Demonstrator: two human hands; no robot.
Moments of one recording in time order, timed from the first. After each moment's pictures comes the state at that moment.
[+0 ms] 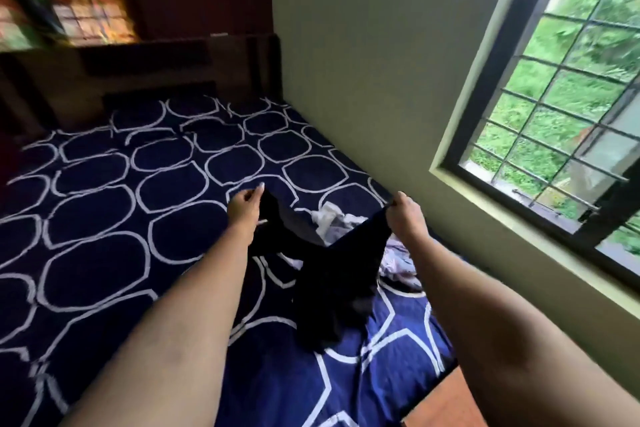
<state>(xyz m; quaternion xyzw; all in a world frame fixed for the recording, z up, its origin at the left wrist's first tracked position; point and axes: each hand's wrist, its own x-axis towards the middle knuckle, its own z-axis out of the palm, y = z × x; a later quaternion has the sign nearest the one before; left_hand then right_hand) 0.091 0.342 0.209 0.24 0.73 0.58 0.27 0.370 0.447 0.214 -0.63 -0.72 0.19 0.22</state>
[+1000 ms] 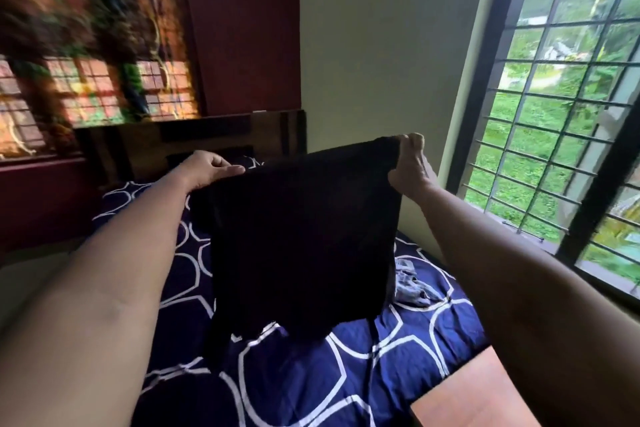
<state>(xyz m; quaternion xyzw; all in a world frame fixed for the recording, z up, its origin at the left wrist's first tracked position) 0.047 0.103 0.426 0.50 0.79 0.34 0.13 0.406 0.267 0.416 -0.49 -0.80 0.08 0.35</state>
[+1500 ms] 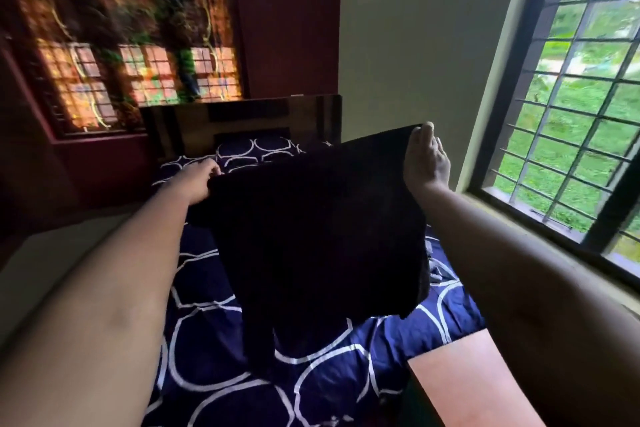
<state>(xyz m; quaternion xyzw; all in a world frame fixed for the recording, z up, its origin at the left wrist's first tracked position) 0.085 -0.020 0.372 0.46 0.87 0.18 -0.02 0.452 0.197 0.391 -0.49 -0.79 -0.09 0.35</state>
